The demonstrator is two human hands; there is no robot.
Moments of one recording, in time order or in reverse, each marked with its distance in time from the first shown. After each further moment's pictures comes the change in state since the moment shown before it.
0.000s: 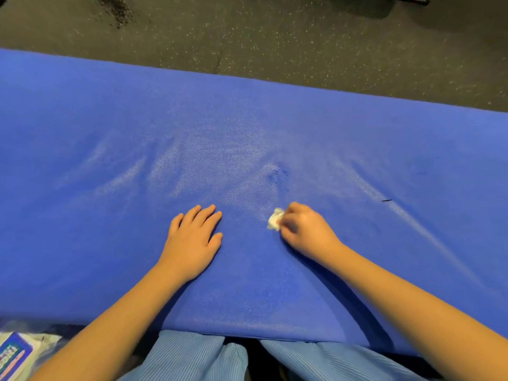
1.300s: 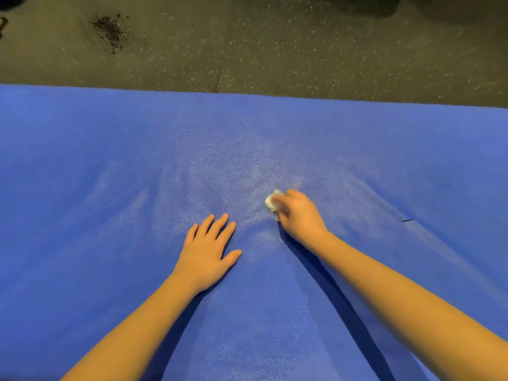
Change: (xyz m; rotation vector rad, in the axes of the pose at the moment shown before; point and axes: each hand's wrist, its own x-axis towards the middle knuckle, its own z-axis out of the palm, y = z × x) left_hand 0.060 -0.012 -0.010 0.115 -0.150 0.077; right_hand 0.103 0.014 0.010 0.038 0.140 0.053
